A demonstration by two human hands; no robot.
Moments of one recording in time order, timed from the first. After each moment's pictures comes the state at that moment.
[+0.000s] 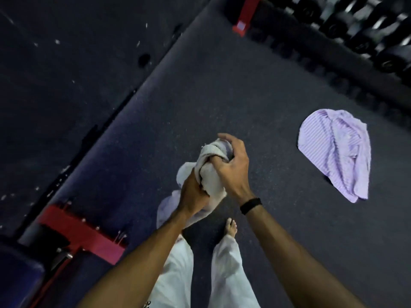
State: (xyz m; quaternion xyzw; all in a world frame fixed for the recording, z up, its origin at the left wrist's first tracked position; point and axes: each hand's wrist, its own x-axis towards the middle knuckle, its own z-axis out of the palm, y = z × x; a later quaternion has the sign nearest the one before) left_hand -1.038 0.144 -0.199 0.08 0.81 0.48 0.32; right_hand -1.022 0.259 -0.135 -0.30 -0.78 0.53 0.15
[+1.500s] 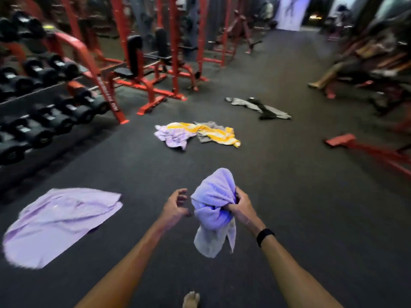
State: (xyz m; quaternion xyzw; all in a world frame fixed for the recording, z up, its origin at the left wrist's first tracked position) left_hand -0.338 0.400 -0.025 0.64 0.38 0.20 0.63; right_hand -0.162 0.259 0.001 -0.68 -0.34 0.33 0.56
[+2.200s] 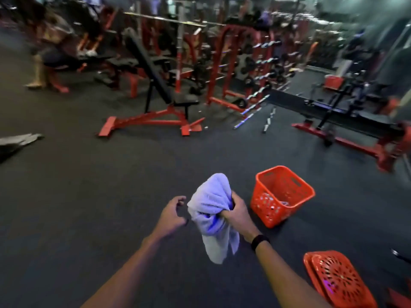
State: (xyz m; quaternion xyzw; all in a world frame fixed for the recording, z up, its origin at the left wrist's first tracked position) left_hand 0.102 0.101 -0.024 0.81 -0.15 -0.15 0.55; right_hand 0.017 -0.100 0.010 -0.79 0.13 -0.11 0.59
